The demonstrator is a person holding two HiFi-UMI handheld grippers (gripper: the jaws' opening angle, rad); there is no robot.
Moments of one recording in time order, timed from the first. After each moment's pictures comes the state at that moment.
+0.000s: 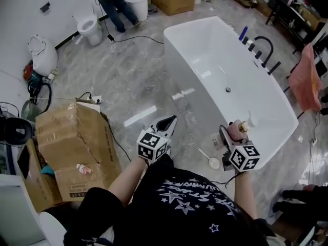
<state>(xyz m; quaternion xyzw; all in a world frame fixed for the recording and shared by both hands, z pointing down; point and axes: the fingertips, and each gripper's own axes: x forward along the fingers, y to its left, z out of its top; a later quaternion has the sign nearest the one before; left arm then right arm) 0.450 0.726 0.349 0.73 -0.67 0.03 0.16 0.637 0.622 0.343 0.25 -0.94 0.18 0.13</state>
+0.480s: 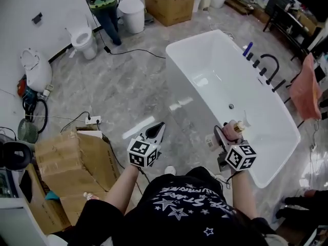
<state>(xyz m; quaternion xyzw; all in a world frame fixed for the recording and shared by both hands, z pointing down) 0.250 0.665 0.346 0.71 -0.69 0.03 0.17 0.450 0.536 0.326 0.25 -0.94 0.20 0.11</state>
